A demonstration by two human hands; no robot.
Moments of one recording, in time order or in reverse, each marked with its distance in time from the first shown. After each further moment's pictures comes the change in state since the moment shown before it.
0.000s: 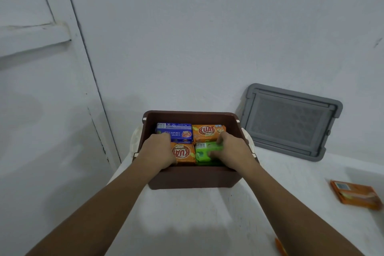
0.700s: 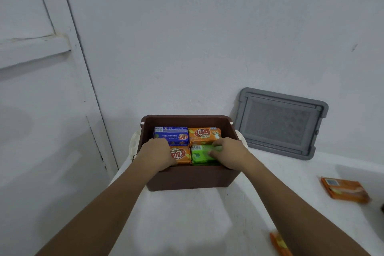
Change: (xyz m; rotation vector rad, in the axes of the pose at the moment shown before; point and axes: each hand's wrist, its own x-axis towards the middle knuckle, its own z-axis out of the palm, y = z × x) left_hand -0.001 -0.001 0.000 0.111 -0.042 0.013; right_hand -0.010 0.005 -0.010 -0.037 -0.068 -0.043
